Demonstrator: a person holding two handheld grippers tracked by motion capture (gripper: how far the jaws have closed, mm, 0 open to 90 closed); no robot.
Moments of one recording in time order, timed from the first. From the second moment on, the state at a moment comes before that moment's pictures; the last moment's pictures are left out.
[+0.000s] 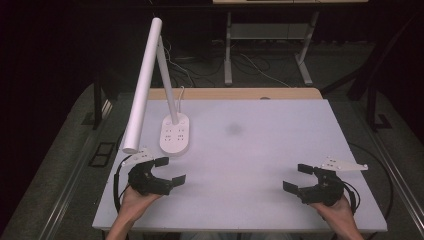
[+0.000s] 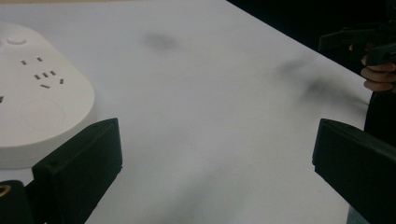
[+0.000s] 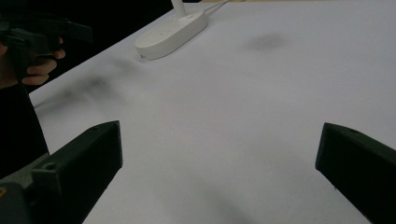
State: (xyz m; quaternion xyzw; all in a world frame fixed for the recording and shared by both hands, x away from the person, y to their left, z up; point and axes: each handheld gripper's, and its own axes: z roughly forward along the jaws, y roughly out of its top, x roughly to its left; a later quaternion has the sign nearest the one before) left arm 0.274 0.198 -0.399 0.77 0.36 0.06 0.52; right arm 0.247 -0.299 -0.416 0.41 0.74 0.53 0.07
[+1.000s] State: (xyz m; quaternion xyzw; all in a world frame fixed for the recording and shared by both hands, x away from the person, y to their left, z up) left arm 0.297 0.226 -0.382 0.78 0.38 0.08 0.50; right arm 0.247 -0.300 -0.417 0.41 0.74 0.53 0.07
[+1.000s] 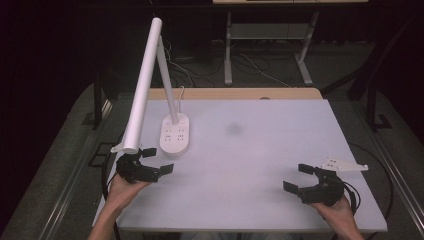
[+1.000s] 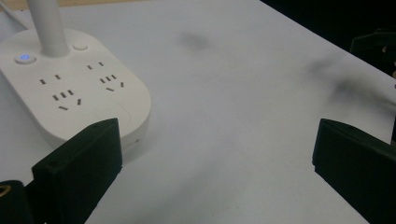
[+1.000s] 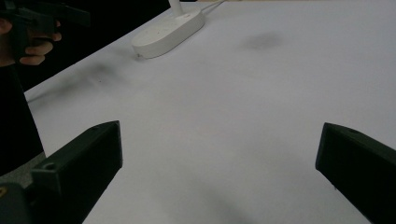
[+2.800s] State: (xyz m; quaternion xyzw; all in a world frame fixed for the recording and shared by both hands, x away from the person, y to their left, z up) left arm 0.373 0.257 -0.347 0.78 0.41 0.10 0.47; right arm 0.249 -0.303 -0.417 0.41 0.74 0.53 0.08
